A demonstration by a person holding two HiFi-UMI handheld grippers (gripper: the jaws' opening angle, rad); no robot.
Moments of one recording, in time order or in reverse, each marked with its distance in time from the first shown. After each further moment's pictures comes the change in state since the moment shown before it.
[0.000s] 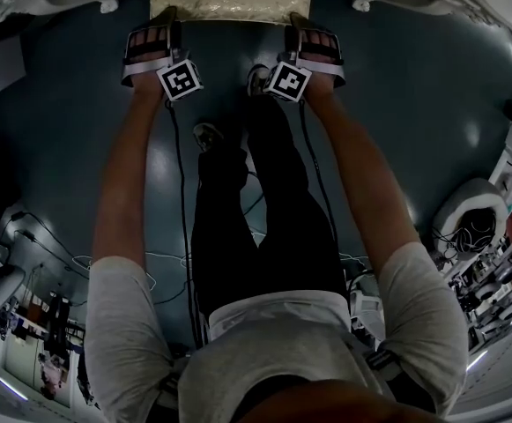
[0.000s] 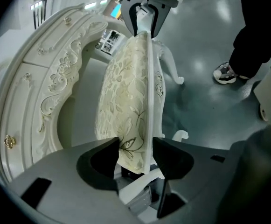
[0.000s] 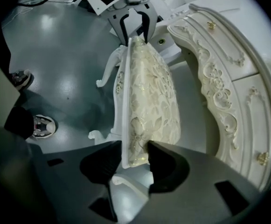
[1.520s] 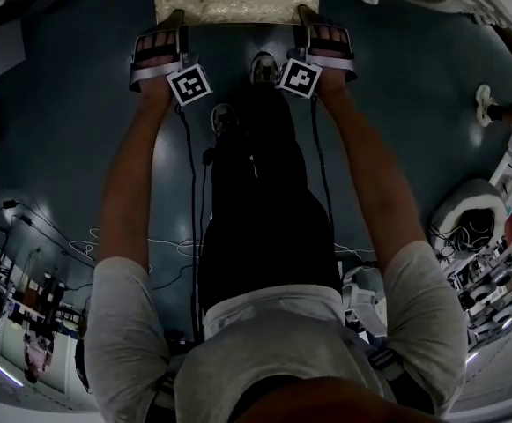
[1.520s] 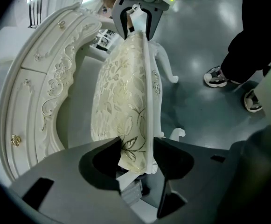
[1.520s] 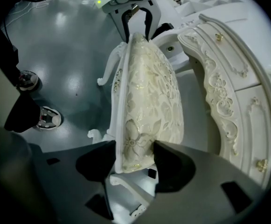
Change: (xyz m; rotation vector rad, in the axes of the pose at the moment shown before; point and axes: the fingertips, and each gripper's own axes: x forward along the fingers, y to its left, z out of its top) left arm -0.035 -0.023 0.006 0.017 0.060 -0.003; right arm -0.011 0.014 -0.005 -0.099 -0.052 0.013
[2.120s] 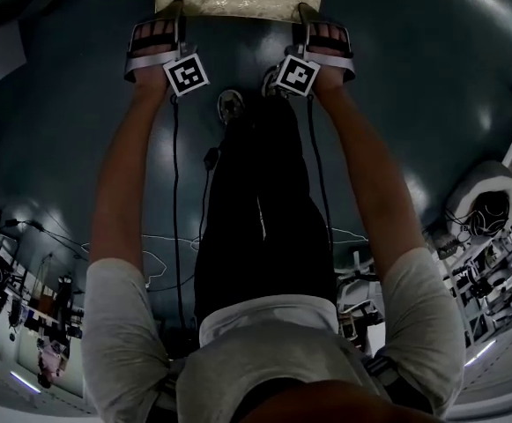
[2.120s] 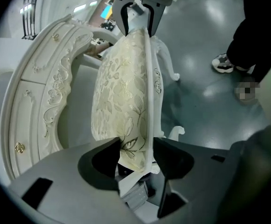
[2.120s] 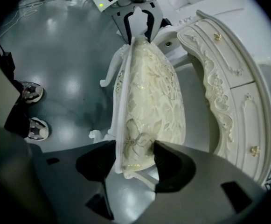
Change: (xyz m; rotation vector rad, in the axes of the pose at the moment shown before) left arm -0.021 -0.013 0.001 0.114 -0.058 0.038; right arm -0.043 0.042 0.003 0.077 0.082 0.011
